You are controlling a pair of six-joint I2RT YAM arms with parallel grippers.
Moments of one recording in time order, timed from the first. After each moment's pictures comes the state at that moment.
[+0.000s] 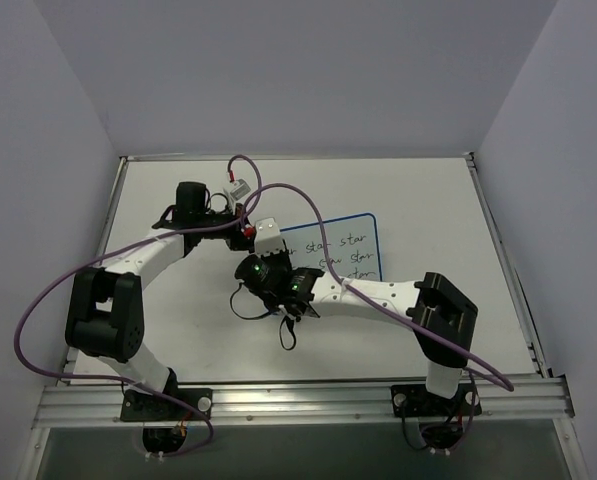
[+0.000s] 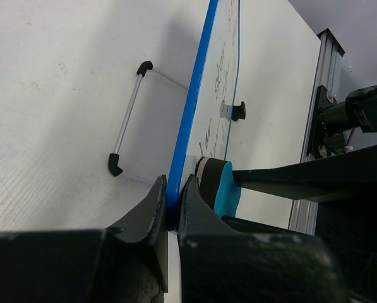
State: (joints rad) left arm -0.23 1.64 1.06 -0.10 1.00 -0.01; right arm 1.15 1.79 1.29 -0.24 0.84 0.49
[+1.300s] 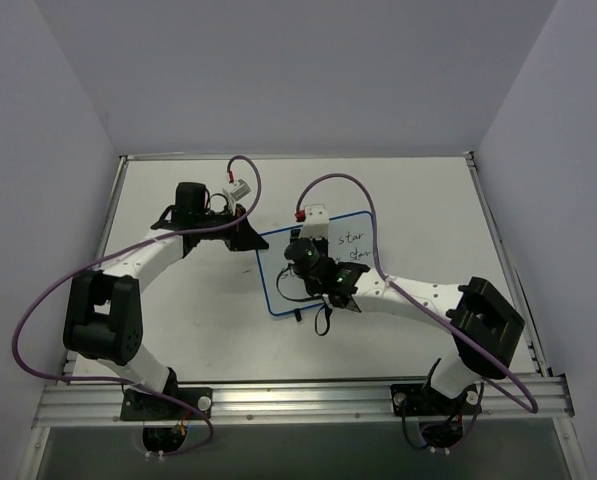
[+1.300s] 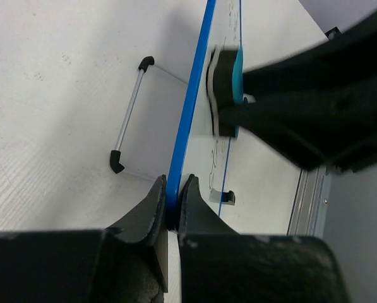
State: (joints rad) left arm -0.24 1.61 1.05 -0.13 0.96 -0.01; right arm 0.96 1.55 0.97 0.02 0.73 0.46
